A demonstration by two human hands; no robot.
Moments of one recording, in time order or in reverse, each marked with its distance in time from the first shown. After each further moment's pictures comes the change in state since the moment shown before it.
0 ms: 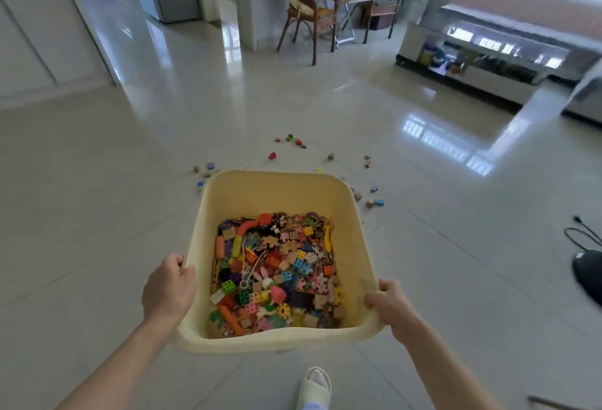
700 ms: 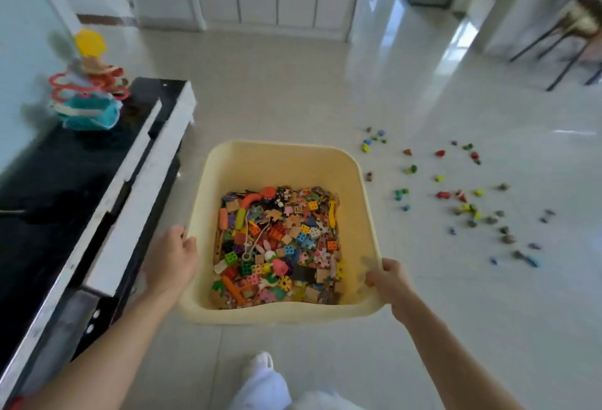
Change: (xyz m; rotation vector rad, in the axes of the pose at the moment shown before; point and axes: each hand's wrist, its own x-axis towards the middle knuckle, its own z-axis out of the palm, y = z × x) left_hand -0.300 -0.219 -0.134 0.051 0.408 -0.530; right_hand -0.159 0.079 0.128 -0.449 -0.482 -0.232
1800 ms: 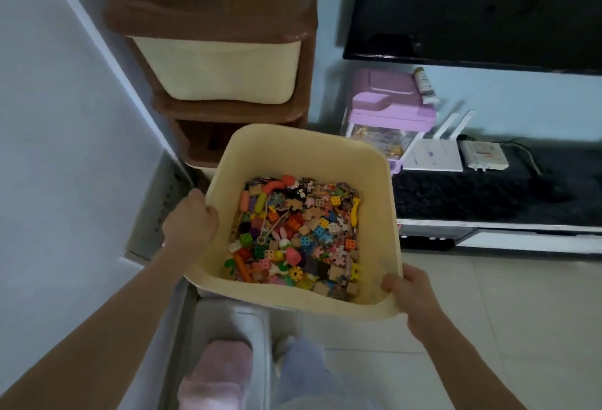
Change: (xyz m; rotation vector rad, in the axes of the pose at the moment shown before) left_hand -0.531 -0.482 -0.258 -0.005 0.532 -1.344; right_hand -0.420 0.143 0.440 -0.892 -1.089 -0.432
